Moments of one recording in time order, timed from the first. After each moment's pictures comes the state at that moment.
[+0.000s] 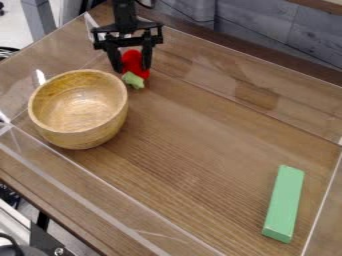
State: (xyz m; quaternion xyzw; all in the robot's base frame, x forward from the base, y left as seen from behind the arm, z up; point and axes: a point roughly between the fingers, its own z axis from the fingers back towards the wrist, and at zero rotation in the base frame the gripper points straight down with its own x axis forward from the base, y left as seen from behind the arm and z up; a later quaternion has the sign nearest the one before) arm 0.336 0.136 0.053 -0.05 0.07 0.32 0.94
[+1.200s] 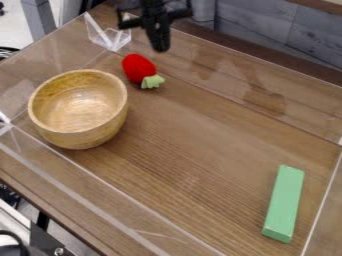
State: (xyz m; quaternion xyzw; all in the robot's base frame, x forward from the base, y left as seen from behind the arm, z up) arm 0.345 0.075 0.104 -0.11 0.05 0.29 0.95
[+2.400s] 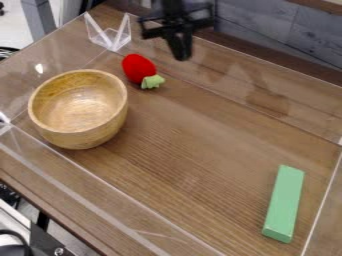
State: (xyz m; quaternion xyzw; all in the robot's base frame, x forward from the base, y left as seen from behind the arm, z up) arm 0.362 0.043 0.088 -0.11 0.01 0.27 0.96
